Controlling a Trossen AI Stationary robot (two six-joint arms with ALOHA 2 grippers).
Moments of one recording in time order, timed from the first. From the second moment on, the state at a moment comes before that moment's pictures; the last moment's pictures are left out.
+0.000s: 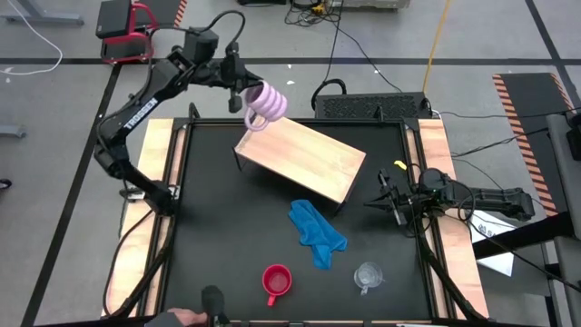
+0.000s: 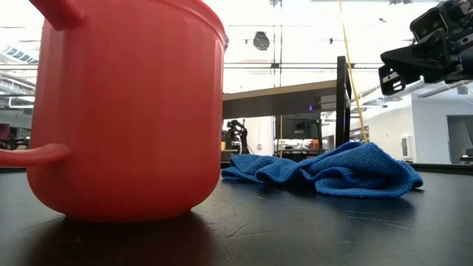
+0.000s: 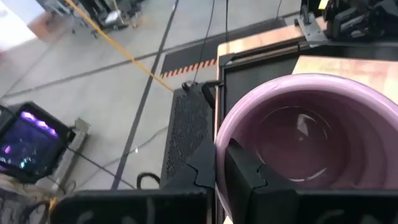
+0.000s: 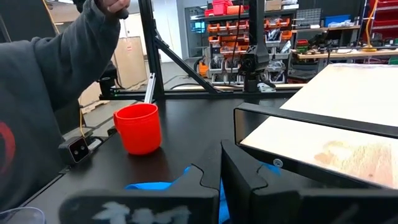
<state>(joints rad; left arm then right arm) 0.82 1.55 1.79 -0.76 0.49 0.68 -0.11 0.10 0.02 0.08 -0.34 0.08</state>
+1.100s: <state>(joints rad) 0.70 1.81 2.12 -1.20 0.23 1.00 -0.11 0.10 0.02 0.08 -0.34 0.06</state>
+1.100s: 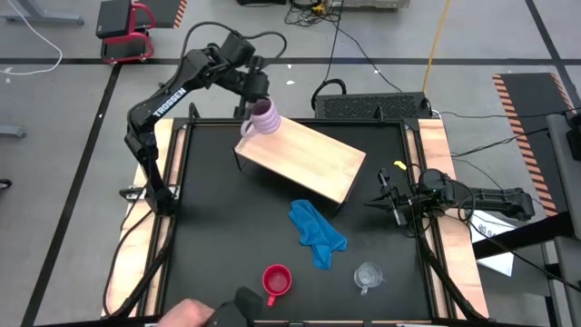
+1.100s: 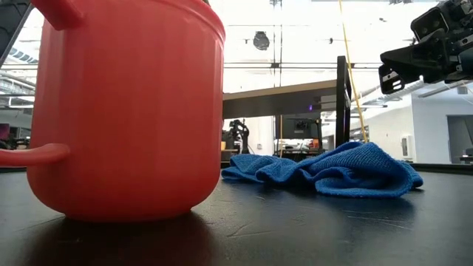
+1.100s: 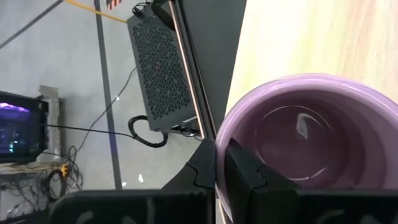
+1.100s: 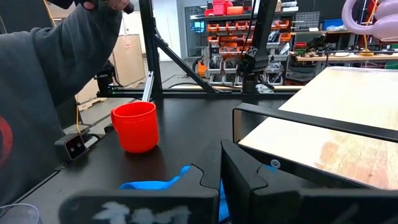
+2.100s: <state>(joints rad) 0.63 1.89 2.12 -1.31 0.18 0.95 -0.11 0.10 0.02 0.08 -0.34 0.06</state>
